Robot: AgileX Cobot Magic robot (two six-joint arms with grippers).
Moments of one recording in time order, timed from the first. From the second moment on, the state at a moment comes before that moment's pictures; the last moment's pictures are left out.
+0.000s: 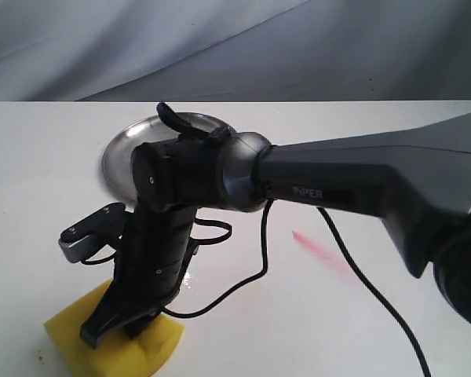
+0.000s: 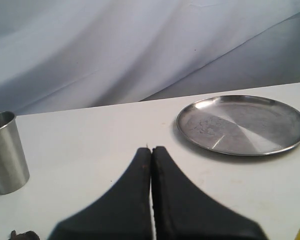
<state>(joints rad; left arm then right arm) -0.04 0.00 0.00 -0.06 0.21 0.16 1.06 2.22 -1.64 0.37 0.97 -0.30</state>
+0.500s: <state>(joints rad) -0.04 0.00 0.00 -0.06 0.21 0.16 0.73 2.14 -1.47 0.17 1.05 -0.13</state>
